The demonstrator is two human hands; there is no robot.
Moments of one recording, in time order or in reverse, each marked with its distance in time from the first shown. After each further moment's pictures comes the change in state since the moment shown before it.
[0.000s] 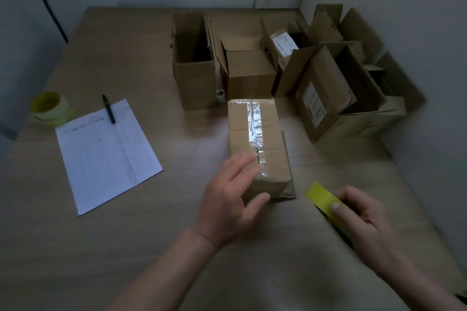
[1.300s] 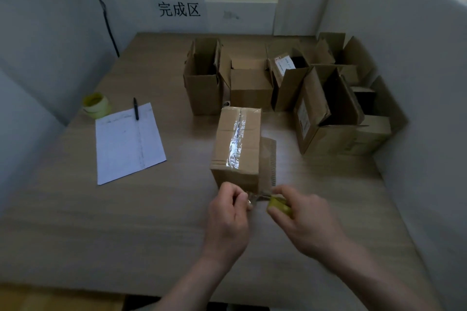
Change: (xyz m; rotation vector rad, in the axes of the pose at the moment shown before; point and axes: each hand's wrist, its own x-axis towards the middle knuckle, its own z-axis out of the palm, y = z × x) left_hand -0.029 0.123 0.054 -0.198 0.287 -0.647; right_hand -0.001 -0.010 -0.029 -0.680 -0.299 -0.260
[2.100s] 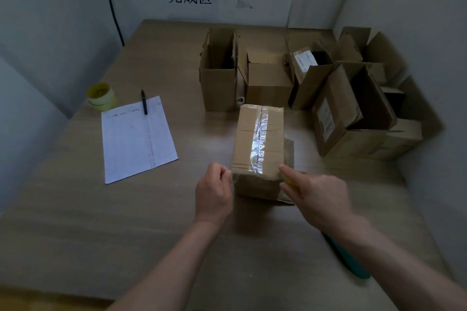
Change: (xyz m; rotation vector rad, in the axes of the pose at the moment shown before) left_hand 0.083 -0.080 -0.032 0.183 0.131 0.035; right_hand 0.071 0.004 0.033 -0.341 0.337 -0.244
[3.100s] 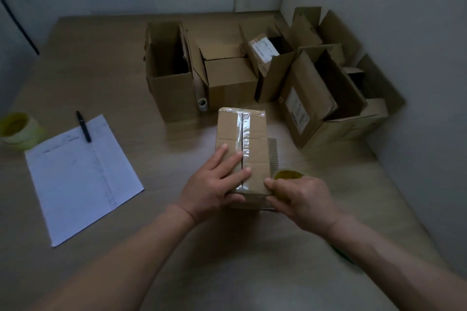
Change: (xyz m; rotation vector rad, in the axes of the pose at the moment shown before) left_hand 0.103 -0.043 0.039 0.343 -0.508 1.089; right_hand 0.005 0.013 0.046 0.169 0.094 -0.014
